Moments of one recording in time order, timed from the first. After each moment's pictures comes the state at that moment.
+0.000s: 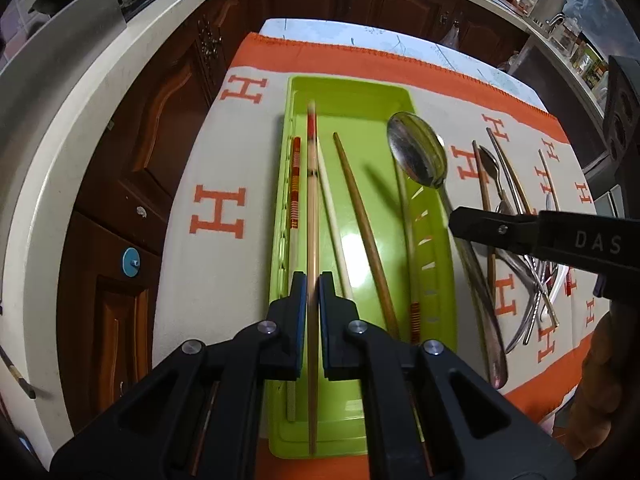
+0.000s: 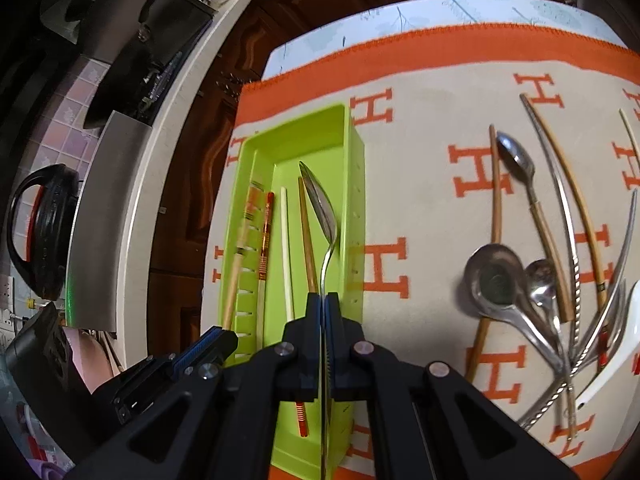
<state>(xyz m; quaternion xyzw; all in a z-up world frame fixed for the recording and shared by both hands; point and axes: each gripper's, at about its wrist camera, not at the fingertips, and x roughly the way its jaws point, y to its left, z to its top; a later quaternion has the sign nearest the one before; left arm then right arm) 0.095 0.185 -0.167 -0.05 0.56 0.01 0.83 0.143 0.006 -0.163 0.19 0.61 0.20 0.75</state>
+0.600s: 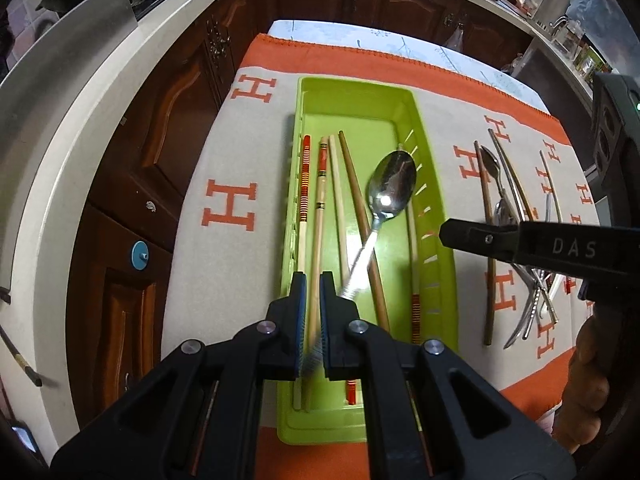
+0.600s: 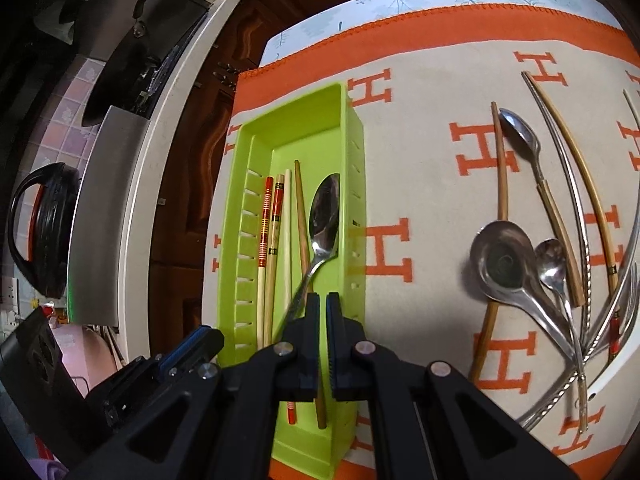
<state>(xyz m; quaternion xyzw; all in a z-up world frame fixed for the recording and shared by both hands) 0.087 0.184 -0.156 -0.05 0.56 0.02 0.83 0.137 -0.001 -0.169 0.19 0.61 0.20 0.74</state>
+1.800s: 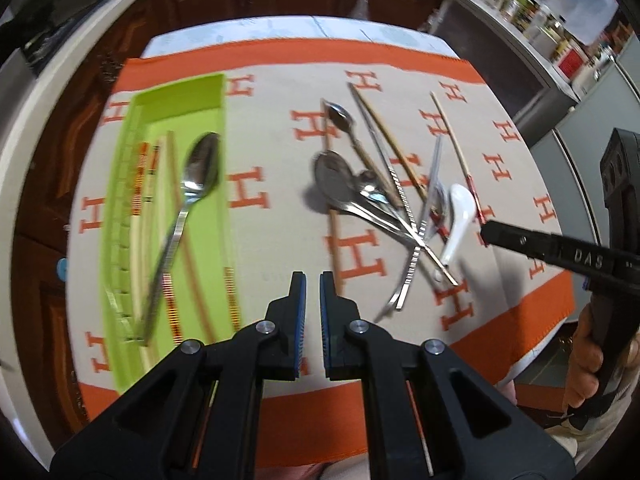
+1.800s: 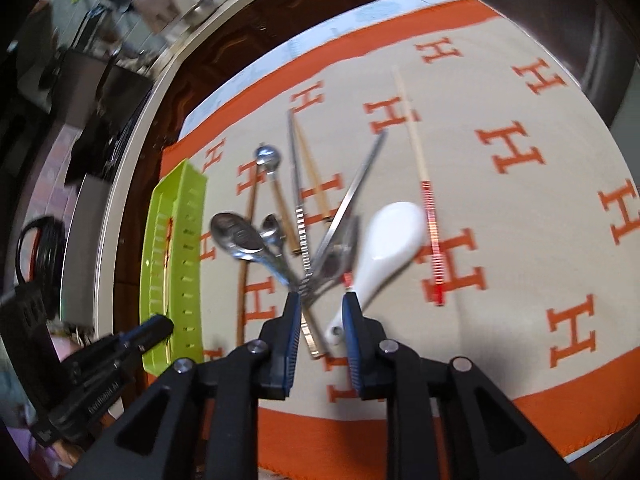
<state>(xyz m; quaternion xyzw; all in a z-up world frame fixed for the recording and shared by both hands) 0.066 0.034 -0.144 -0.01 0.57 -0.10 0.81 0.060 -0.208 -0.164 0.24 0.57 0.11 0.78</state>
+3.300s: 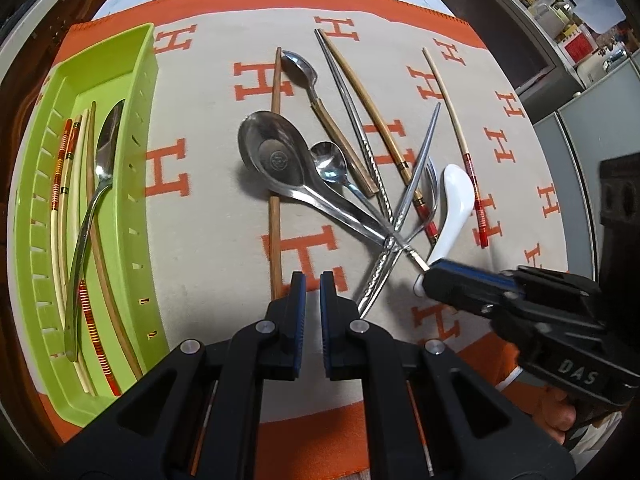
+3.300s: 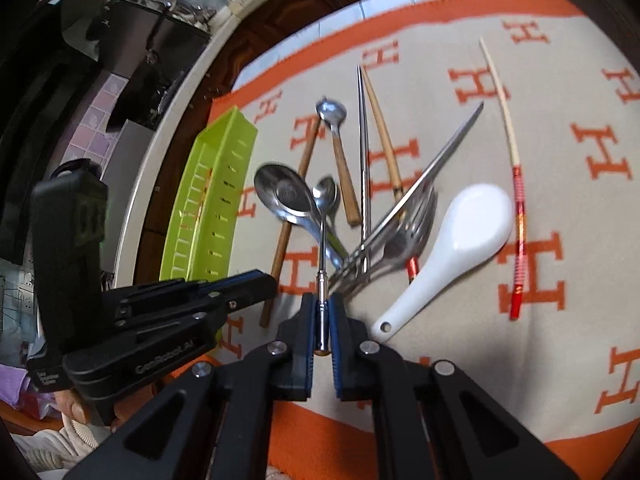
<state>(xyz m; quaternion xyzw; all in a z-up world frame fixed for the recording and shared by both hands) 0.102 -0.008 -0.198 -0.03 0.63 -0.12 0.77 0.063 -0.172 -0.181 0.21 0.57 0.23 0.76</state>
